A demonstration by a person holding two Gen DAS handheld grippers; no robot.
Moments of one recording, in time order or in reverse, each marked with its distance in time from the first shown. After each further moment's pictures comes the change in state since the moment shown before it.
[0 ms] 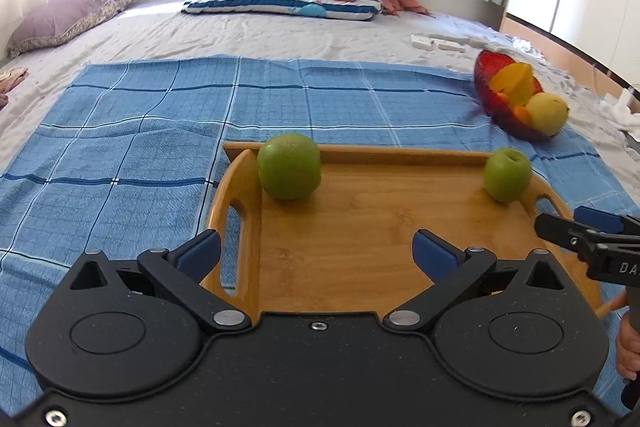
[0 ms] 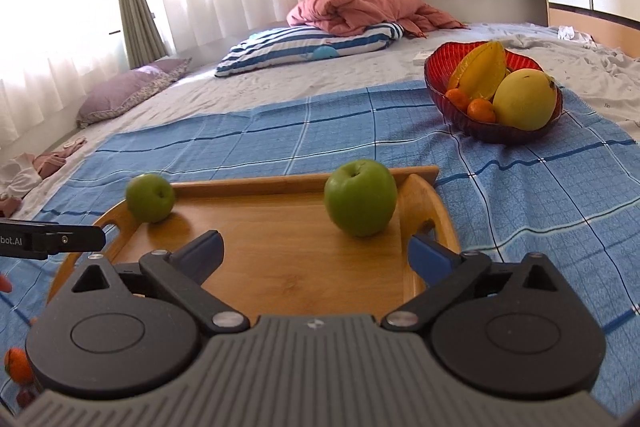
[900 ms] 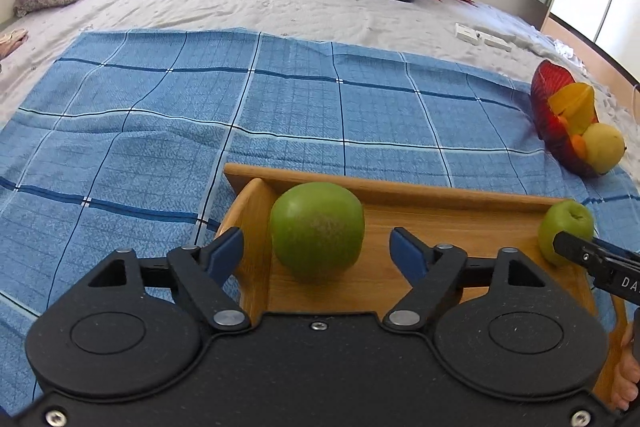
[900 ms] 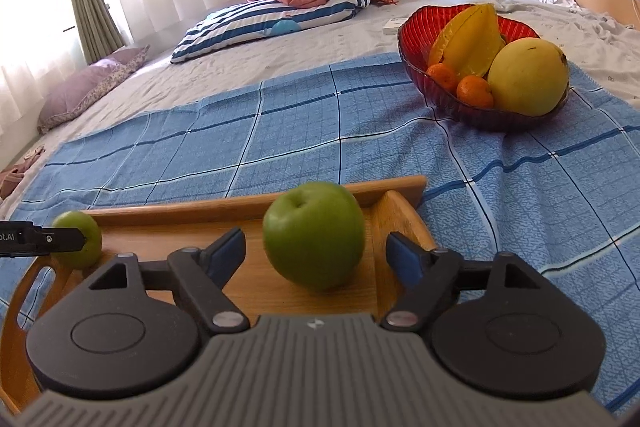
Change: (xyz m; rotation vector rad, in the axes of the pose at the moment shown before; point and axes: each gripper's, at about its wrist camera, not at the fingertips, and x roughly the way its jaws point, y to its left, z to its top) left arm 0.094 0.023 0.054 -0.109 0.107 0.055; right arm 0.083 -0.030 0.033 0.085 0.094 -0.078
